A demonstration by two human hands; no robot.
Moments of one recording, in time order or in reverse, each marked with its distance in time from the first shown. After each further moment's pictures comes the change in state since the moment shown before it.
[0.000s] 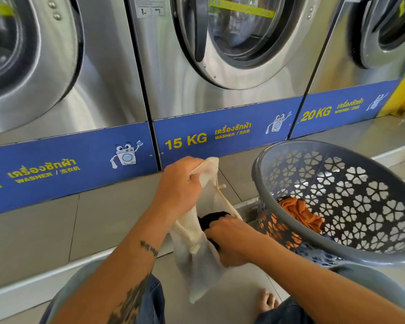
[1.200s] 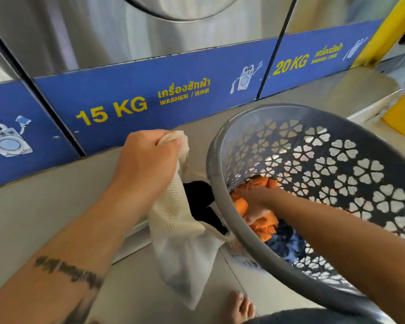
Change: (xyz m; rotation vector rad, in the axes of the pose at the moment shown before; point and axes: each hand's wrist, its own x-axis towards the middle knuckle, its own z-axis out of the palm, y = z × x) left_hand 0.102 0.014 0.122 -0.216 -0.100 -0.364; right_hand 0.031 0.285 0.119 0.182 -0.584 0.645
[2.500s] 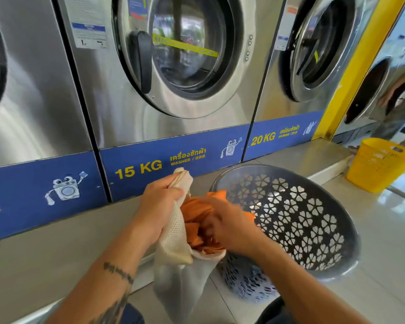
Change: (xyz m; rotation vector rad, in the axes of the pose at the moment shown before) left_hand -0.092 0.038 -0.067 -0.376 -0.122 -0.026; right_hand -0.274 -0.104 -0.039 0.678 0.877 -0.591
